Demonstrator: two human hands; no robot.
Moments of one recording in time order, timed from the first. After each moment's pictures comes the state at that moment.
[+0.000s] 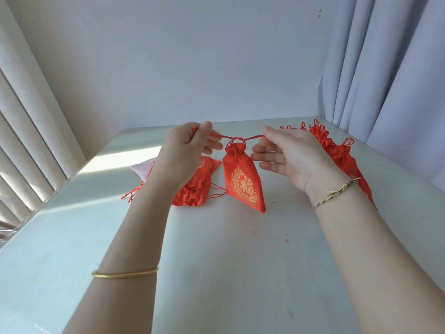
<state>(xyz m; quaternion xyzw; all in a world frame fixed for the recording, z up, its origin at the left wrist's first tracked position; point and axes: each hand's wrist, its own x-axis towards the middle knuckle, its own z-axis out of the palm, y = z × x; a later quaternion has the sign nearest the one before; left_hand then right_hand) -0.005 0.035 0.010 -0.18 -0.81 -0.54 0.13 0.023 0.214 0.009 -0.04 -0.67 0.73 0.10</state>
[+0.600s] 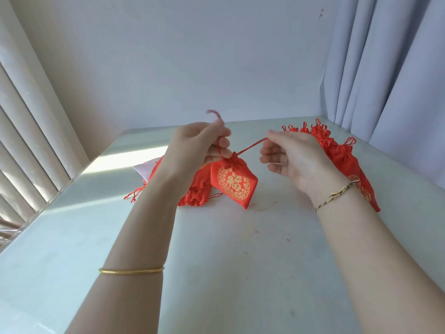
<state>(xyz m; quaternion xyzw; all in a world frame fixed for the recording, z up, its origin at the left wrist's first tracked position) 0.008 0.046 0.020 -0.16 -0.71 -0.69 0.02 0.023 0.215 0.006 -0.07 -0.67 0.73 0.11</state>
